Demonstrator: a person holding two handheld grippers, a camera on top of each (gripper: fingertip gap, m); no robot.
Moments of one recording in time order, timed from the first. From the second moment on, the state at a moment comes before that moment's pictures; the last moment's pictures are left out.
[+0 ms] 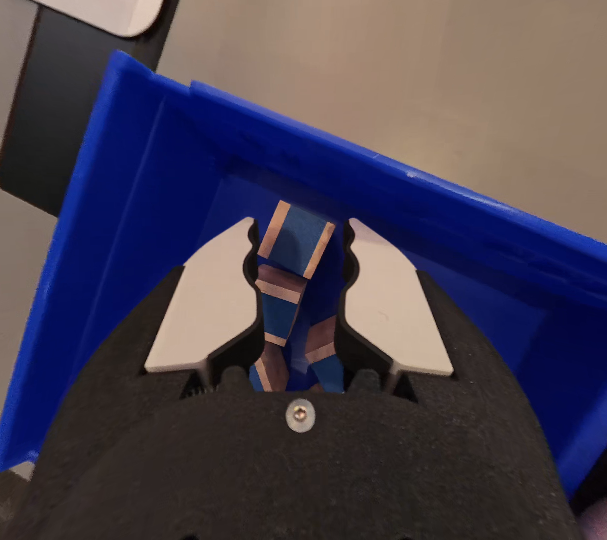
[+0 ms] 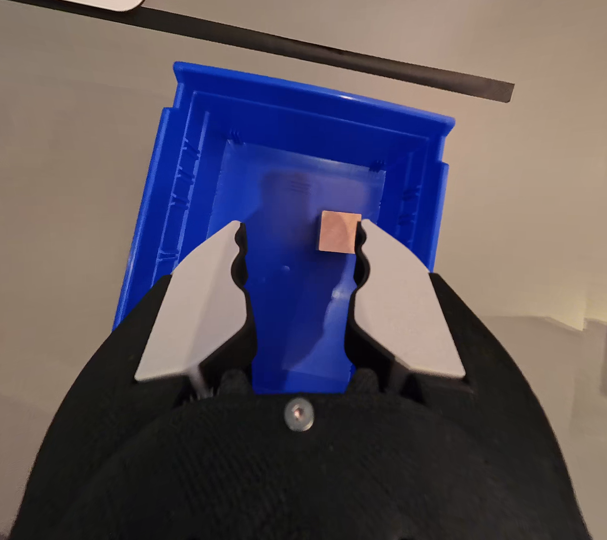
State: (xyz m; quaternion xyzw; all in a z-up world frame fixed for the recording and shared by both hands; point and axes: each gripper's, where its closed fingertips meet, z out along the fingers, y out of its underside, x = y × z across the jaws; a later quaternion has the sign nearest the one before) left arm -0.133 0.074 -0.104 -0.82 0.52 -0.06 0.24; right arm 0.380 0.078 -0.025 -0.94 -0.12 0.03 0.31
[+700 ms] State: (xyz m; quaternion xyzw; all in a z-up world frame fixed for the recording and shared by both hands) left arm -0.155 0.082 -0.128 -0.84 0.51 0.02 0.18; right arm 0.373 0.074 -0.032 -0.94 -0.16 0.01 0.28
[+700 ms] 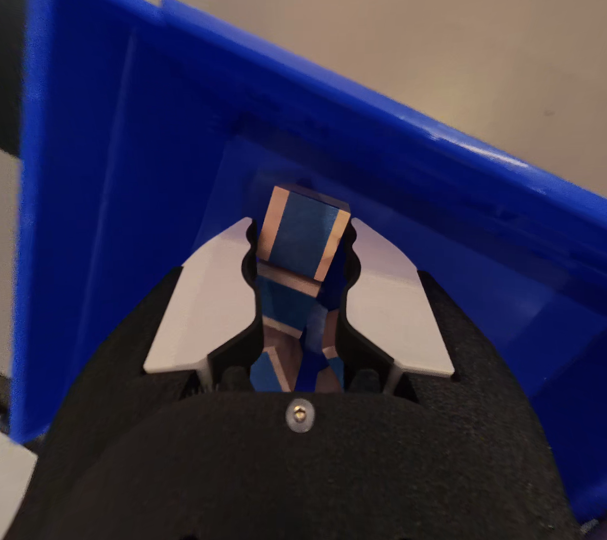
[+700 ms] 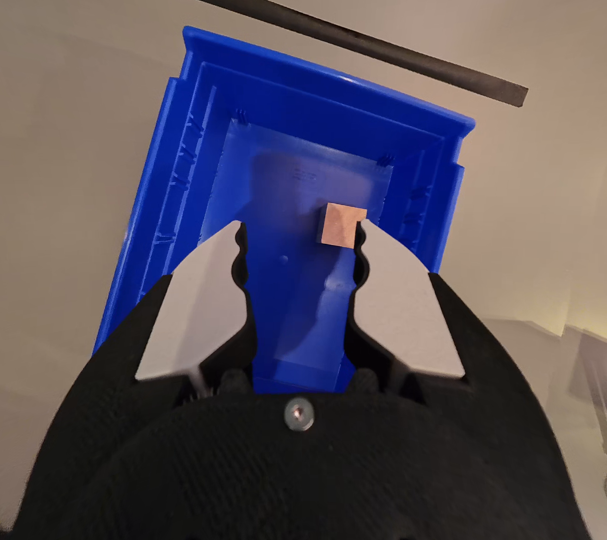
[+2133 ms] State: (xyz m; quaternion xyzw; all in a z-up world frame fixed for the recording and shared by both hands) left arm 0.069 -0.042 0.105 -0.59 0.37 -0.68 0.23; right arm 0.130 -0.023 0.133 -0.44 -0.51 -0.05 0.74
